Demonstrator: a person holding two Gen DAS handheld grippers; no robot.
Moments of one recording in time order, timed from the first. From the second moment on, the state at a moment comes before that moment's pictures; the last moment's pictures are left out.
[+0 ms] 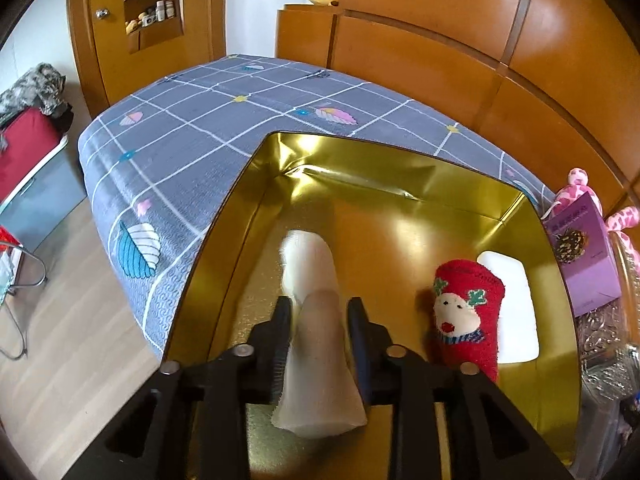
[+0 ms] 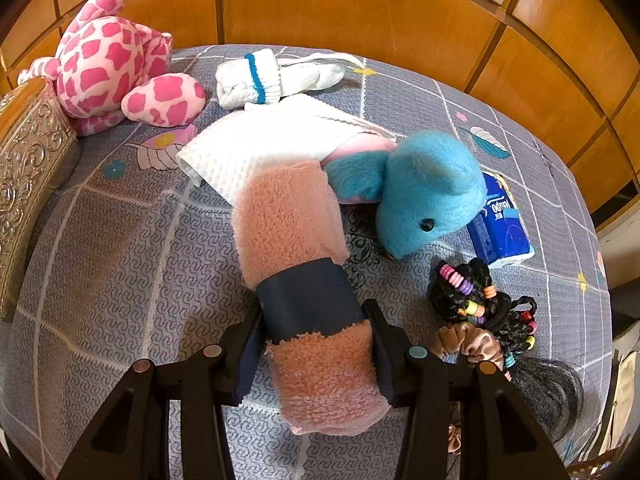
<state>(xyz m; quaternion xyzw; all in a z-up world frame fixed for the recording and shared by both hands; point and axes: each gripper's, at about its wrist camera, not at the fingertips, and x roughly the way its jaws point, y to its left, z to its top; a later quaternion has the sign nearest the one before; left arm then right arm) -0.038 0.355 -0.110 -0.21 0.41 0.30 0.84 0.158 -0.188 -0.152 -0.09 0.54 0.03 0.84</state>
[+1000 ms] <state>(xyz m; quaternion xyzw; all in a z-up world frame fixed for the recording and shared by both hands) -0.060 0.259 -0.023 -0.12 0.31 0.22 0.92 0.153 -0.172 -0.147 -0.08 0.53 -0.02 0.84</state>
